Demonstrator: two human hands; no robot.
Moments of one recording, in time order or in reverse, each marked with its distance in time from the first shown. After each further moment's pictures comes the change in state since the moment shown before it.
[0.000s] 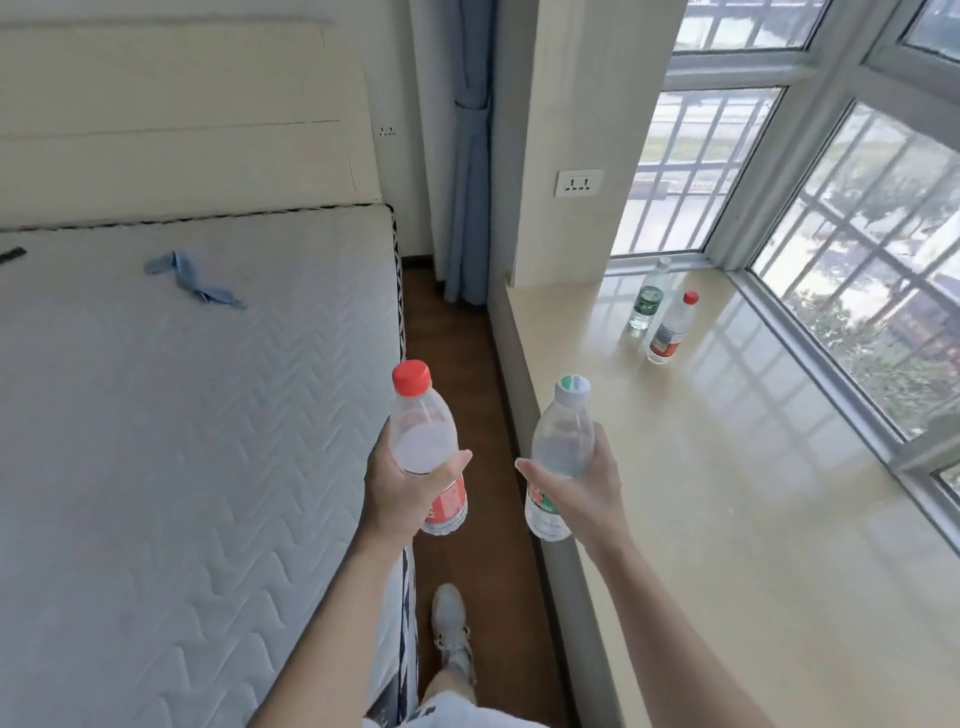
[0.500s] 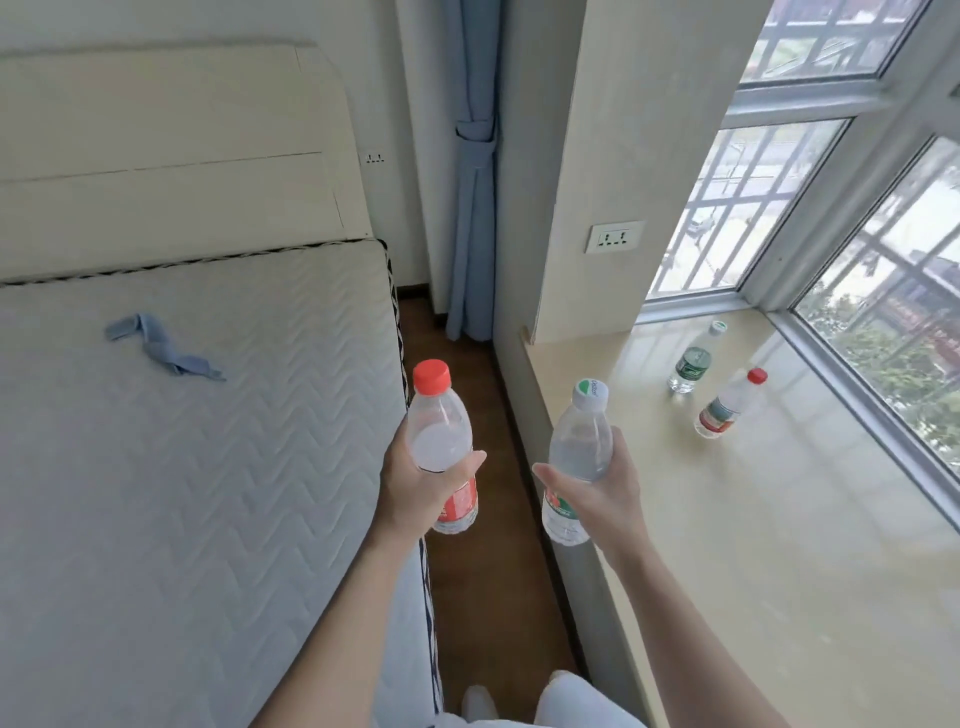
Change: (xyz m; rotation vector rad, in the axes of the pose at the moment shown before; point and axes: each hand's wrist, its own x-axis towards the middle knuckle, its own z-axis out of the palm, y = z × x) left_hand 0.281 0.022 -0.008 0.054 -0.105 -0.010; right_hand 0.238 -0.055 0.093 0.010 0.062 0.034
